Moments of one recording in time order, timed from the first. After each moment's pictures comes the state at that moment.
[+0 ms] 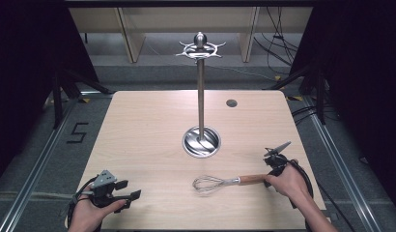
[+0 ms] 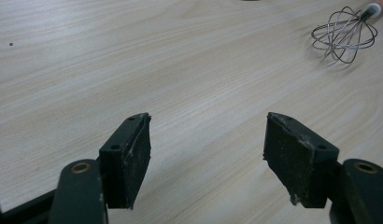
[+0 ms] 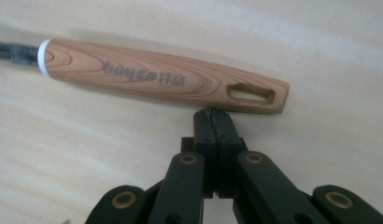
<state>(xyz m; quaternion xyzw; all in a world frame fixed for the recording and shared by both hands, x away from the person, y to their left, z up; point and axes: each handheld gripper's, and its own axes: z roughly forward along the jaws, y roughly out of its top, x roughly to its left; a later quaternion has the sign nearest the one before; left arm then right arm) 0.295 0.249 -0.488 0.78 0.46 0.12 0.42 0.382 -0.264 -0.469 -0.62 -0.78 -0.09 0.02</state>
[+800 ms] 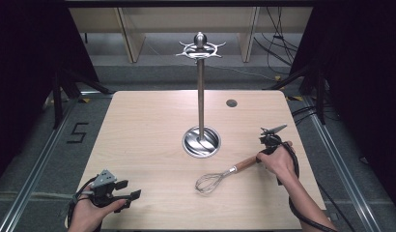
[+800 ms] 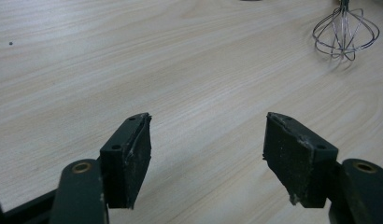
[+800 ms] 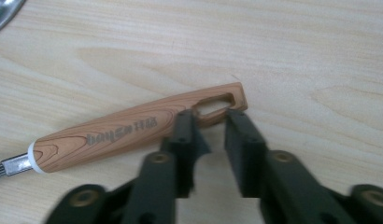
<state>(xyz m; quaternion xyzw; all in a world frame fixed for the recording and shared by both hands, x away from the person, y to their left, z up) 0.296 0.251 -0.487 0.78 0.46 0.11 0.41 0.442 -0.254 -0.467 -0.66 -0.74 -0.15 -0.06</state>
